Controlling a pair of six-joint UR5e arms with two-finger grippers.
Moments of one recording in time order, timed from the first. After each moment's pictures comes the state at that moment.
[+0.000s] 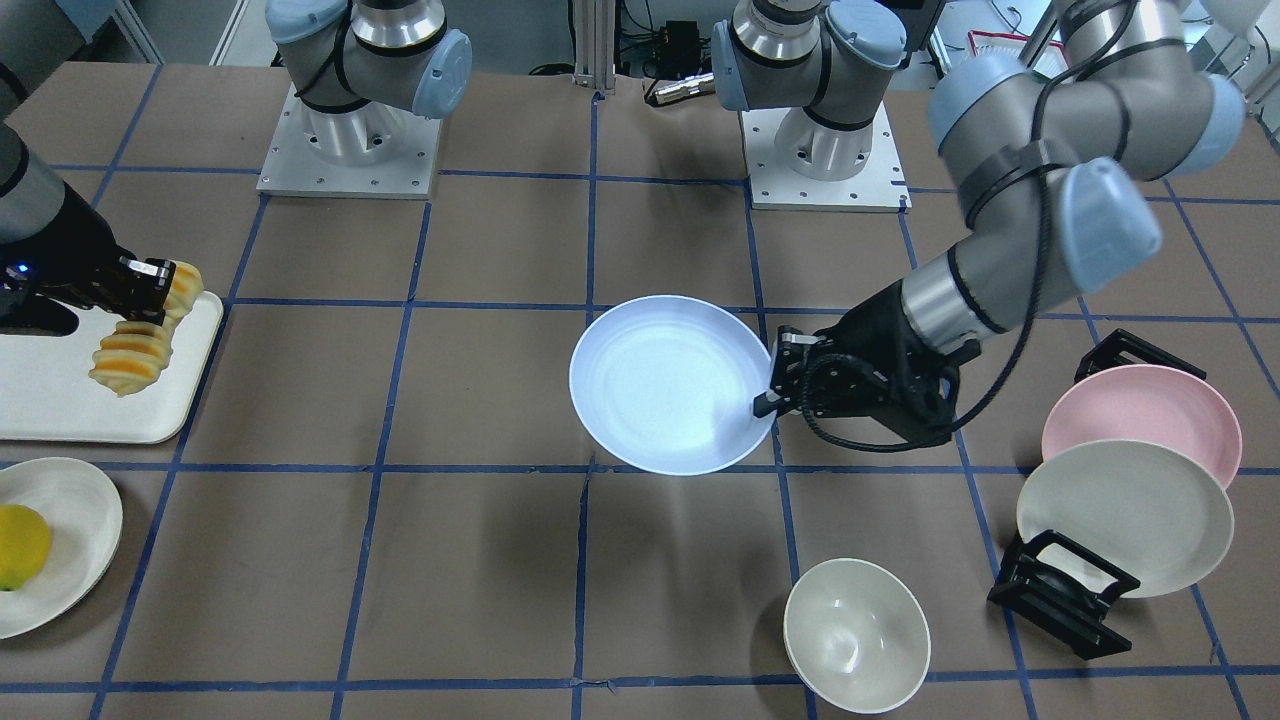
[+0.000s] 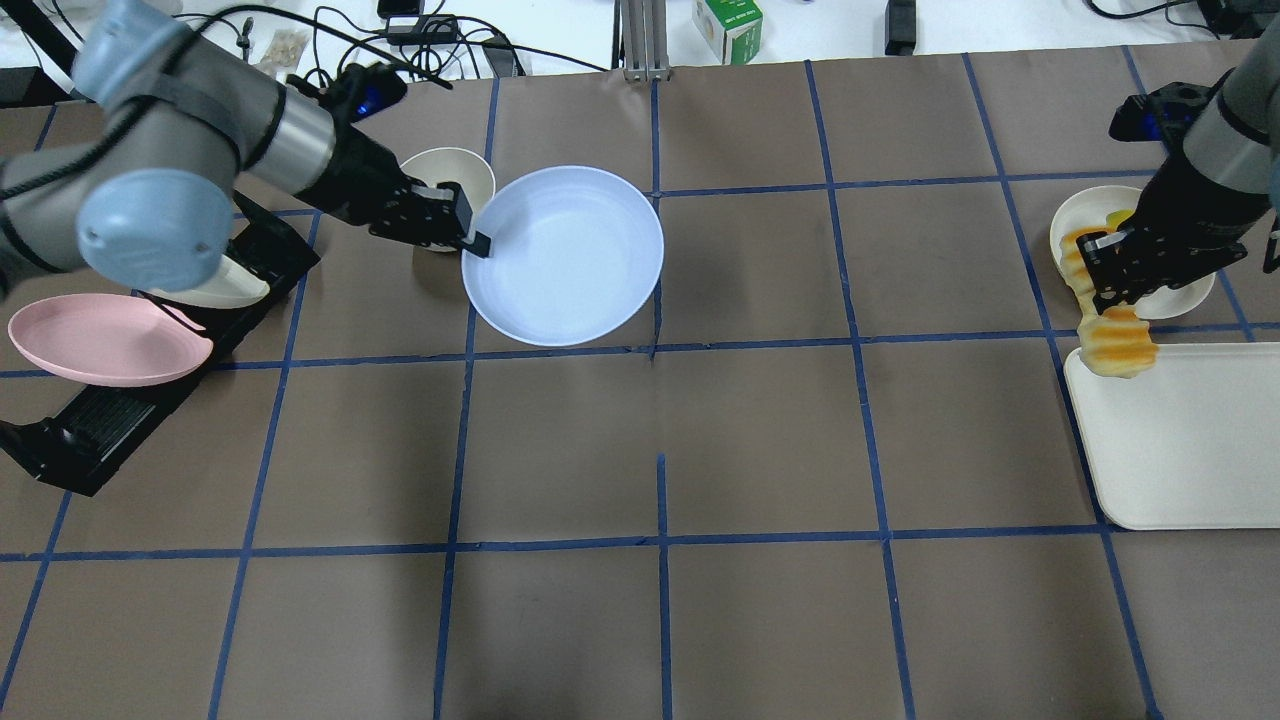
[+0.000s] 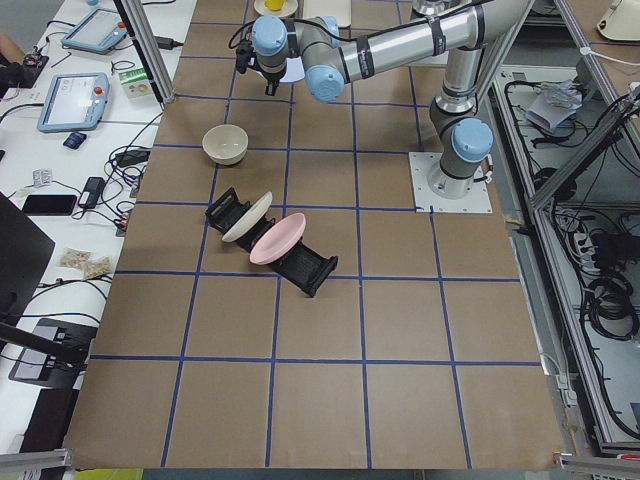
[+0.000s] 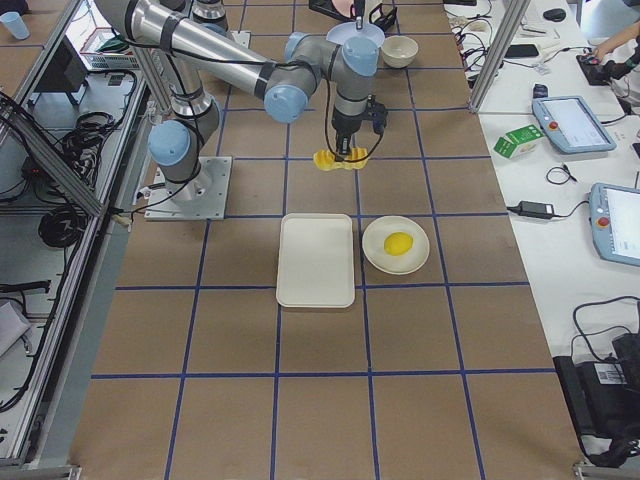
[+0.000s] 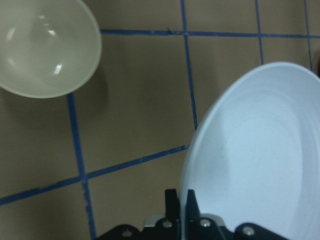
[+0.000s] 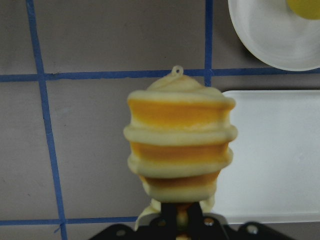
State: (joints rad) left arm -1.45 -1.80 -1.79 -1.19 0.98 0.37; right arm 1.22 -1.54 1.81 -1.75 -1.62 -0.32
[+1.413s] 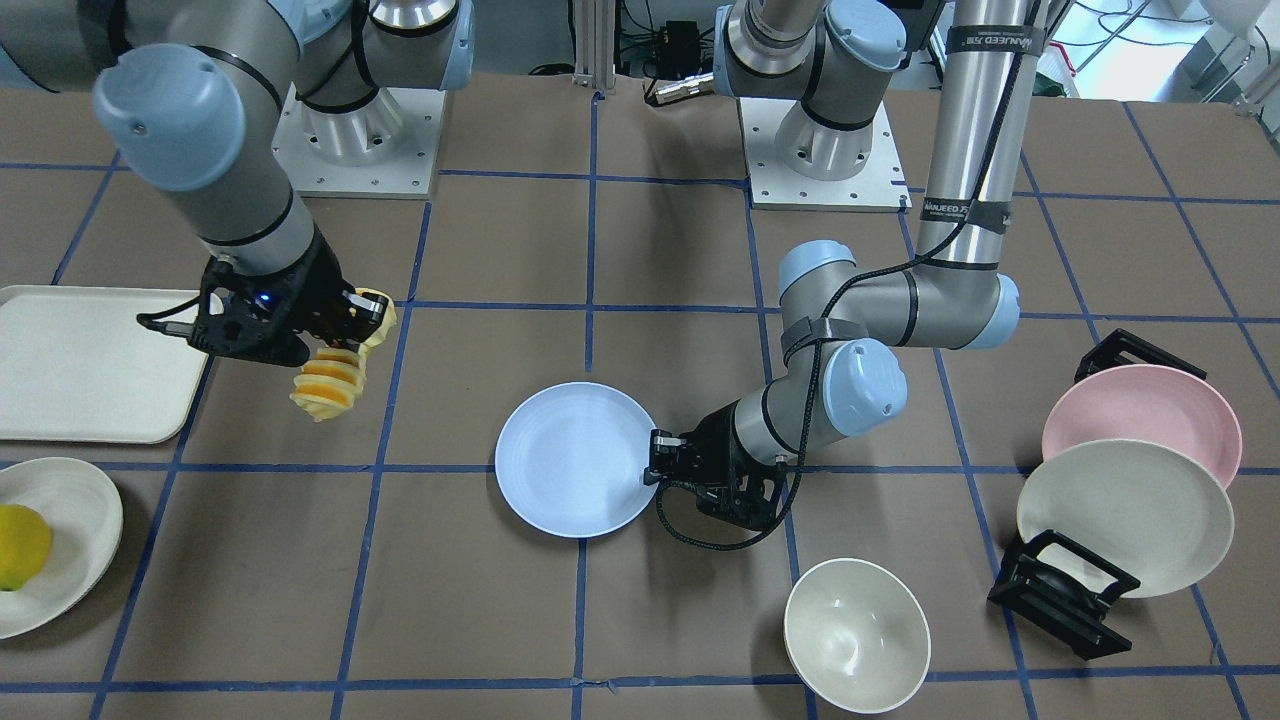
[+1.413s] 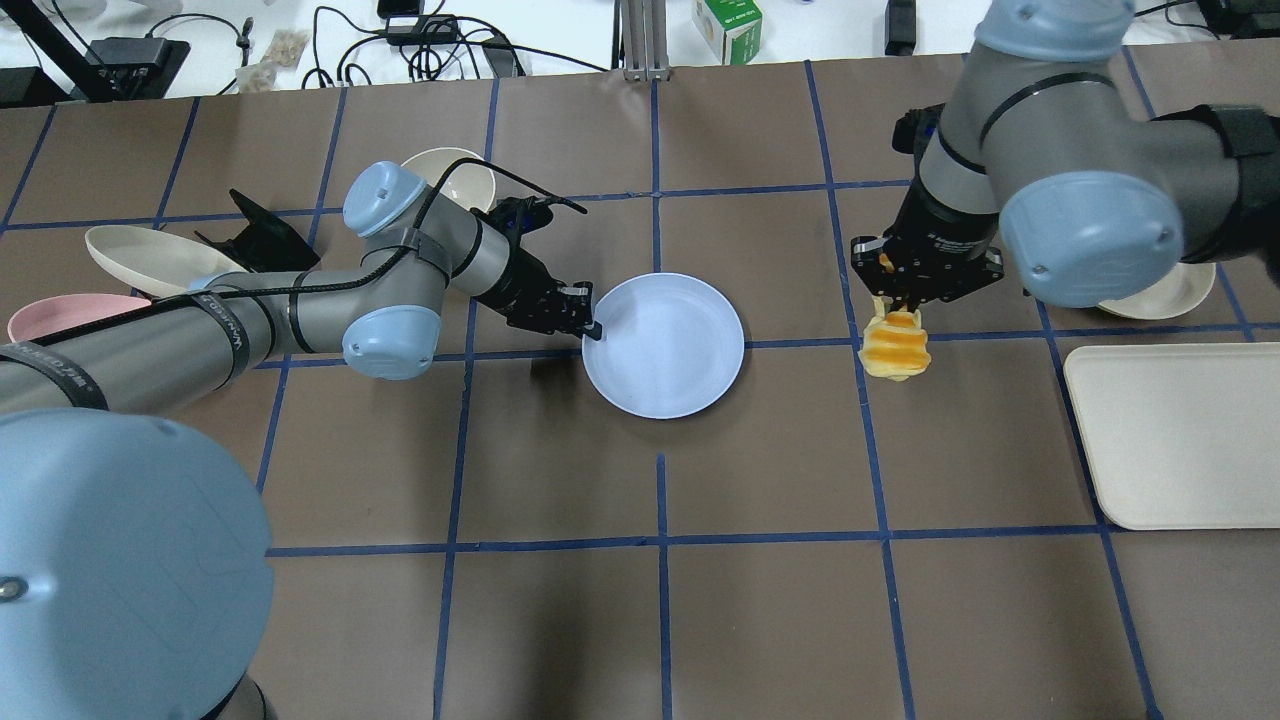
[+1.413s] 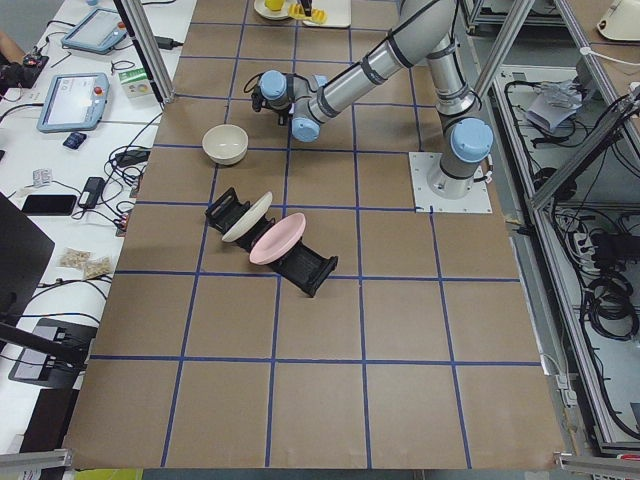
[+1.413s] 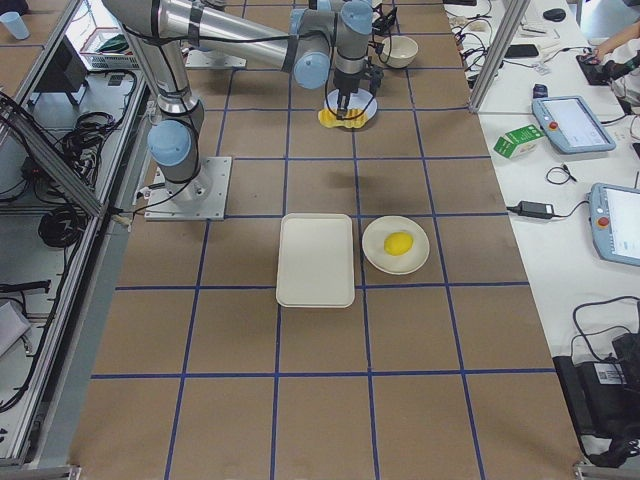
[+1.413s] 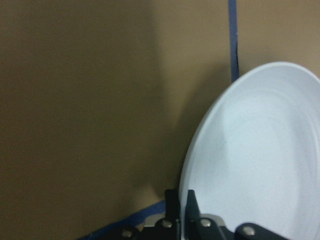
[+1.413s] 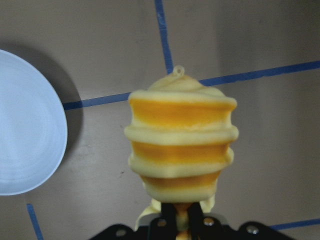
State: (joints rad) left arm -1.60 -2.11 -1.85 -0.76 1.01 0.09; right arm 1.60 -1.46 1.80 -1.86 -1.55 0.18
